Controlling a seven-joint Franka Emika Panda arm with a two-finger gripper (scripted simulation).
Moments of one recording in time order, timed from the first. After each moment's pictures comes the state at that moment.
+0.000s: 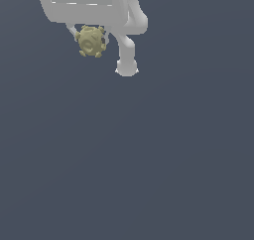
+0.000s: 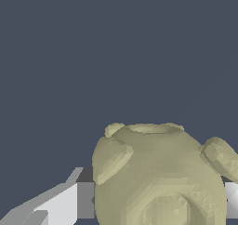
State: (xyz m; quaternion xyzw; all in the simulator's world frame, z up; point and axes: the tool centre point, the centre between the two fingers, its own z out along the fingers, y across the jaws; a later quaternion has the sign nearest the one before) arm -0.079 -0.098 0.455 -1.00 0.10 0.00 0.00
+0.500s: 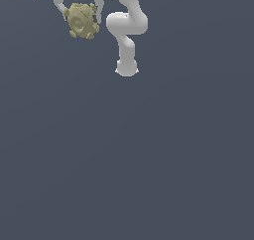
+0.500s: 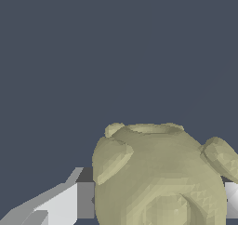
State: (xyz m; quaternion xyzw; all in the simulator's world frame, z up) arm -0.086 -0.112 0.501 -1.00 0.10 0.00 0.00
